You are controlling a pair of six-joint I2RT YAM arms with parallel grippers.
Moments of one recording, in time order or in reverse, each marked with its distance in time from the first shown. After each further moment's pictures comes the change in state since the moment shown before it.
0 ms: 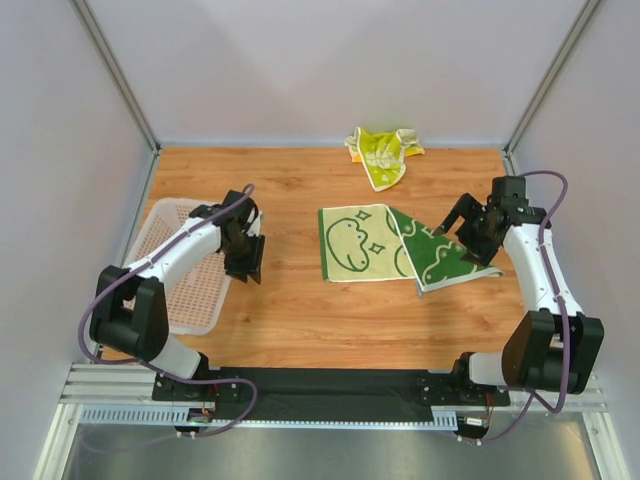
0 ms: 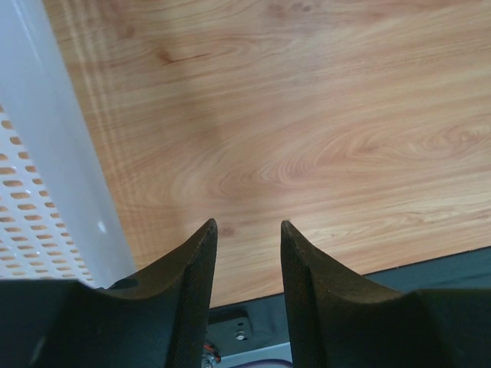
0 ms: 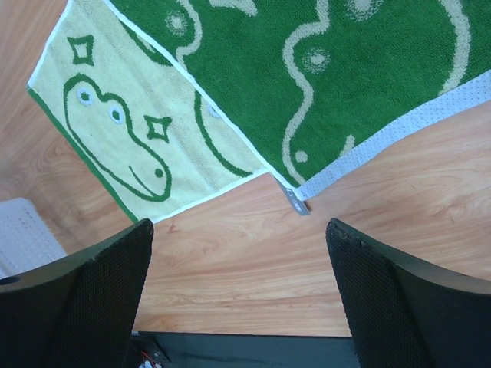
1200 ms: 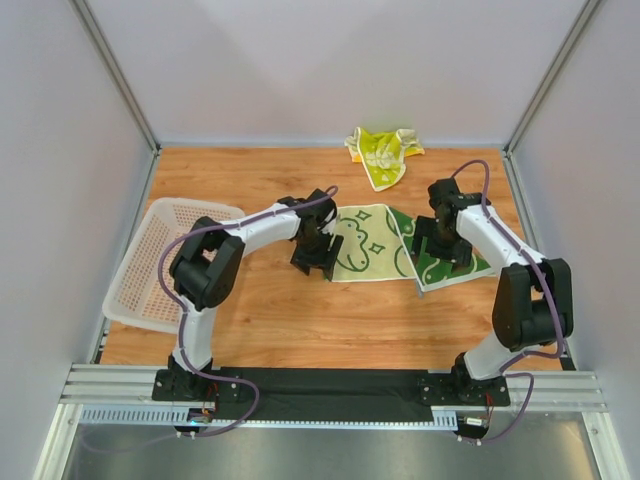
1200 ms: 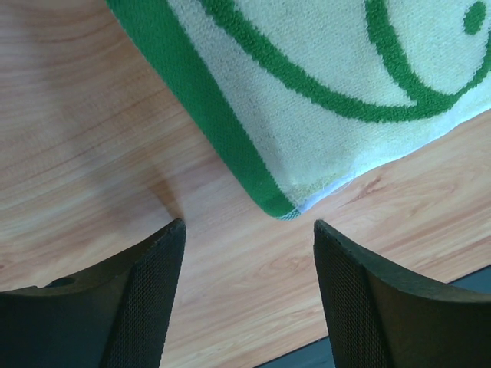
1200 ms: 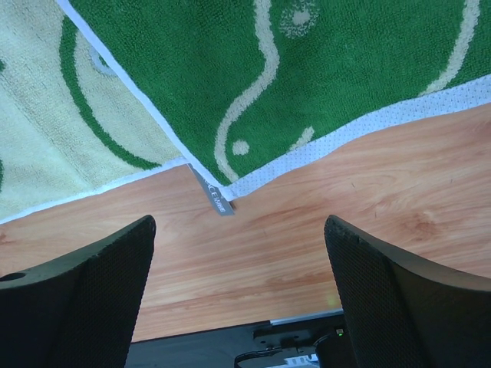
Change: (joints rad) left arm -0.317 0.504 0.389 0.130 0.072 -0.089; right arm 0.296 0.246 0.044 -0.099 0.351 -0.148
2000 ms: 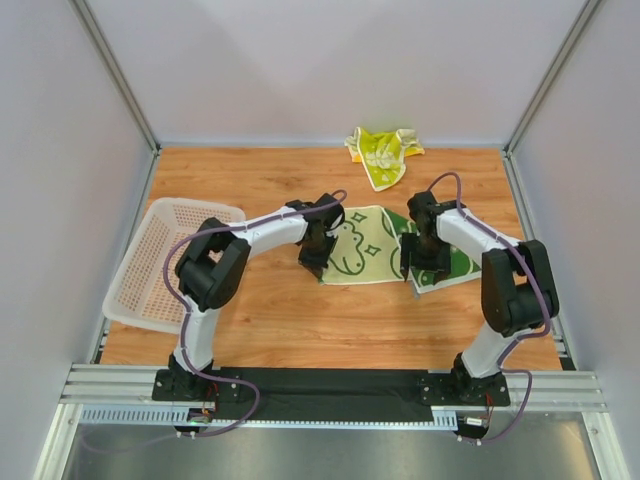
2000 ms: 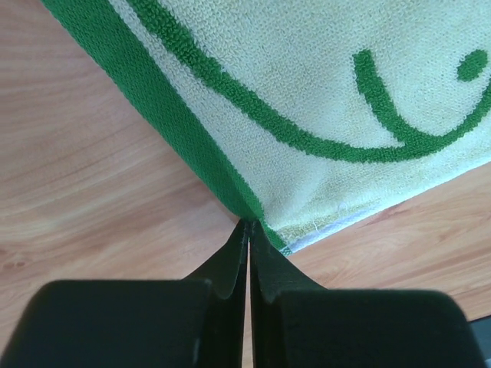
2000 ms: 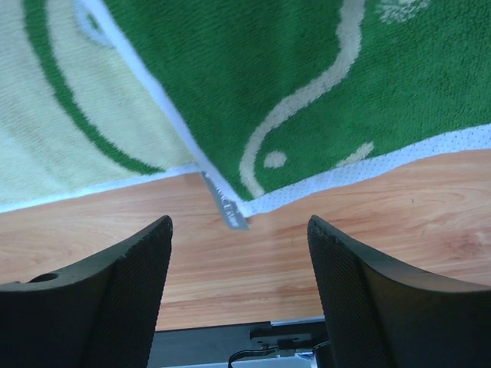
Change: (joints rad) left arm -0.044 0.043 0.040 0.005 -0.126 0.005; right arm 0.089 0.107 -0.039 0.038 -0.043 -0.026
